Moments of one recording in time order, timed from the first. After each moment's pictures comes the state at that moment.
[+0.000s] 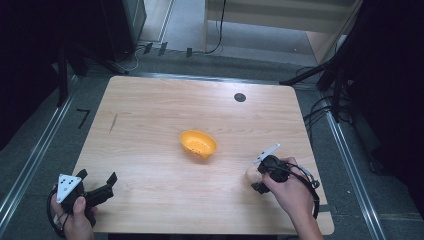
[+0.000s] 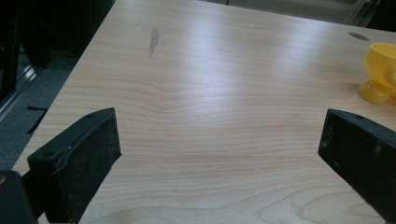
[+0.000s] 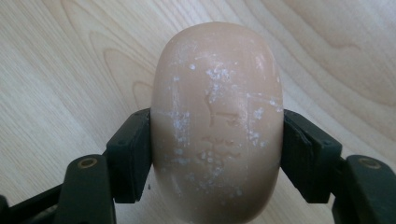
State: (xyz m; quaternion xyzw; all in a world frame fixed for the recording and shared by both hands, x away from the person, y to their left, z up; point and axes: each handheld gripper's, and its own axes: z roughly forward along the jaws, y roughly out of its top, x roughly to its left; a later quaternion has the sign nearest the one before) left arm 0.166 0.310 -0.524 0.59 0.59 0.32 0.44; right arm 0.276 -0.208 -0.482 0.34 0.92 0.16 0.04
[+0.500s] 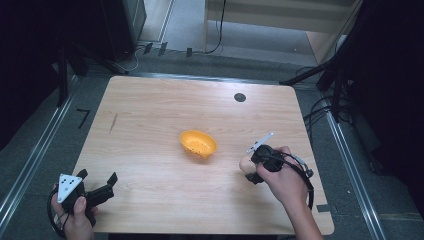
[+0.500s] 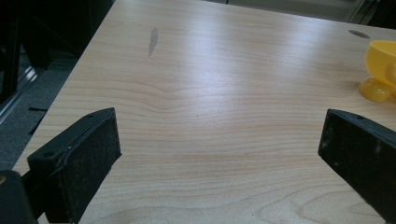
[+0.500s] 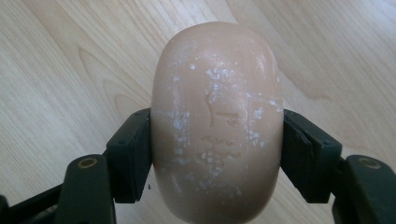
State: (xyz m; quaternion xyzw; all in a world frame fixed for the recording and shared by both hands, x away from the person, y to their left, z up) left arm 0.167 0.310 -0.524 0.59 0.59 0.33 0.44; right arm 0.293 -0.185 -0.458 0.33 0.93 0.16 0.05
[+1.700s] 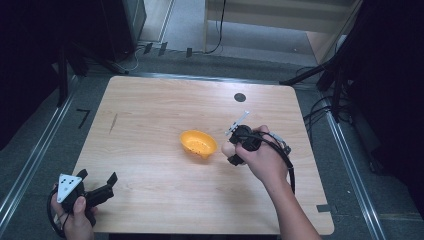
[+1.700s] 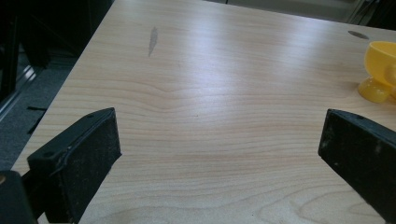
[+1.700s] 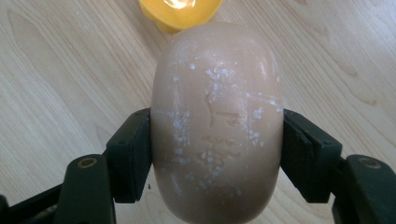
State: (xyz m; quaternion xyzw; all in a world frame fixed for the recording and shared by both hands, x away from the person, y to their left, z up) left arm 0.167 0.310 -0.524 0.59 0.59 0.32 0.44; right arm 0.332 -0.128 -0.428 0.30 0.94 0.15 0.06
